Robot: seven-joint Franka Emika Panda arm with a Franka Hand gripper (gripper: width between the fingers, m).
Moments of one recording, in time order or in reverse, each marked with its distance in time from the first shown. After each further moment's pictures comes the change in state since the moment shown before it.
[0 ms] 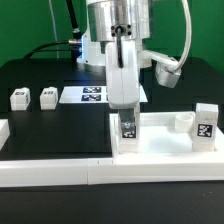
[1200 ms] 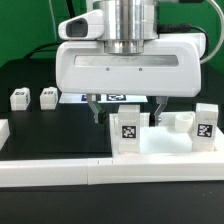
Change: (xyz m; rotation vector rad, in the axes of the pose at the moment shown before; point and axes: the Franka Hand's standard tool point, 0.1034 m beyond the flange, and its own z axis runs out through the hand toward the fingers) arm 0.002 -0.001 0.000 -0.036 0.034 -1.233
